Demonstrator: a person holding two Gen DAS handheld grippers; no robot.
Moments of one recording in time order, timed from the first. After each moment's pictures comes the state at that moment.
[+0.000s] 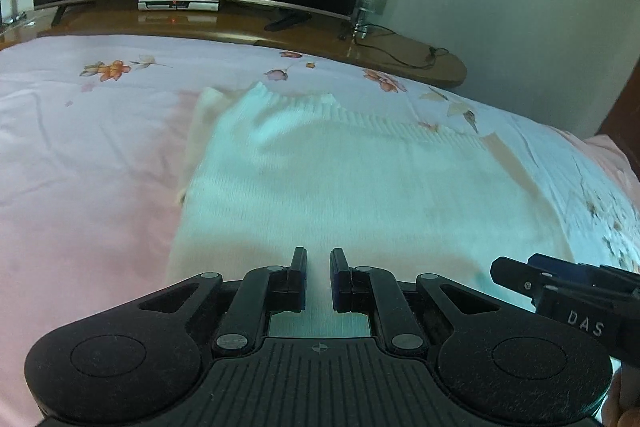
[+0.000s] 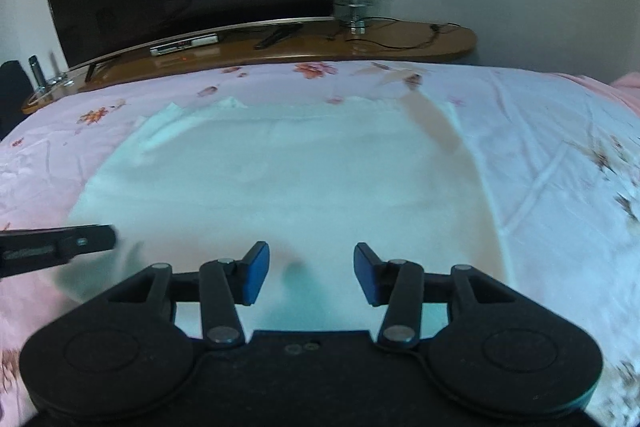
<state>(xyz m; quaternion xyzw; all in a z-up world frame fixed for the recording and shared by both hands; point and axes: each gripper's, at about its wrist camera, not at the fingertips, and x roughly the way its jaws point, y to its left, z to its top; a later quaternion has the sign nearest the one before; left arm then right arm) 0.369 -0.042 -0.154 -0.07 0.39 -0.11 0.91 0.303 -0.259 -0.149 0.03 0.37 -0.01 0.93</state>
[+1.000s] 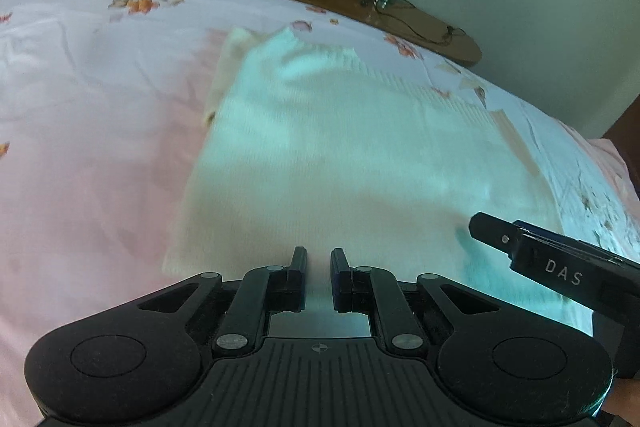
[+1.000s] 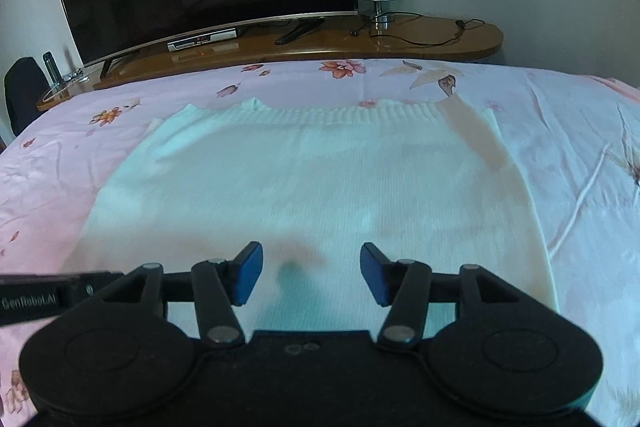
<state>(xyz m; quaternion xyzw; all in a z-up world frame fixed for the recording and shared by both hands) 0.333 -0.023 -0.166 -0.11 0.46 -0.10 0.88 0.311 -0.249 -0.152 0.04 0.39 0.02 0.92</state>
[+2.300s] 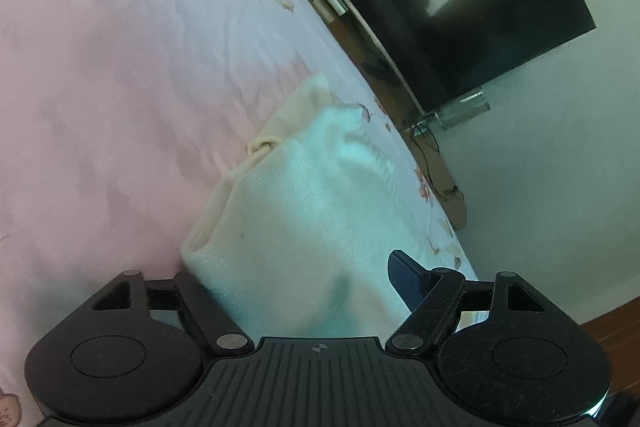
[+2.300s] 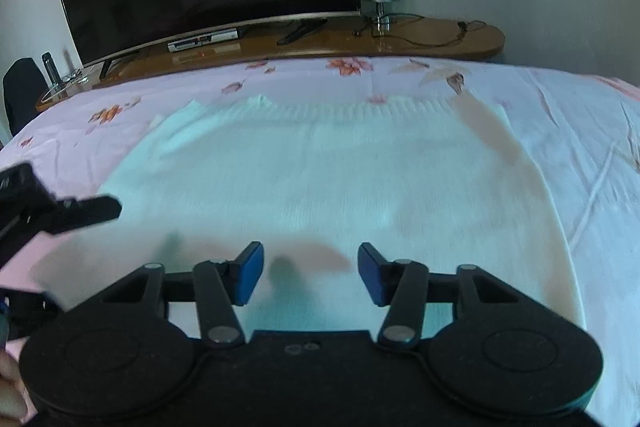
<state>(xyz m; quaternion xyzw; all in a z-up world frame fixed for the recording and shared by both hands) 0.345 0.013 -0.209 -0.43 0.34 -0.02 0.84 0.337 -0.236 -0.163 0.03 0.37 0.01 0.93</state>
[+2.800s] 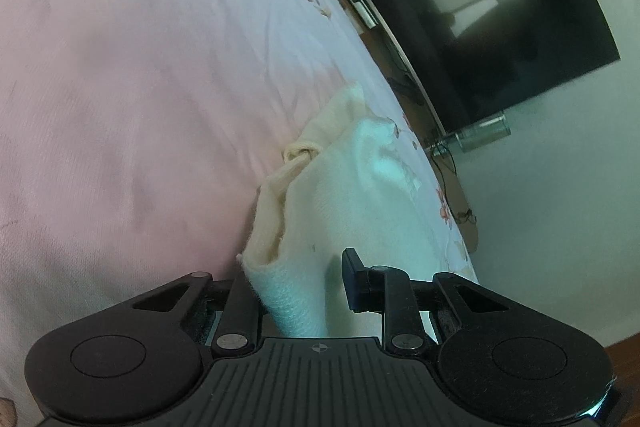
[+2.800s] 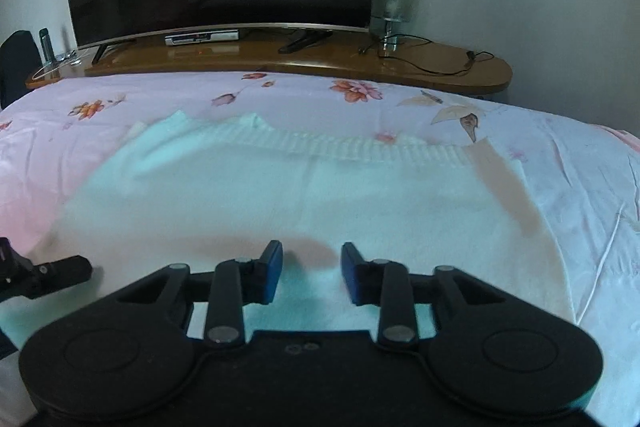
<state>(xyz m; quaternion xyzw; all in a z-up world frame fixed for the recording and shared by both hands) 0.348 0.020 -0.225 -0.46 0.34 0.02 0.82 0.374 -0.228 -0.181 -0.03 0.39 0.01 0.92</state>
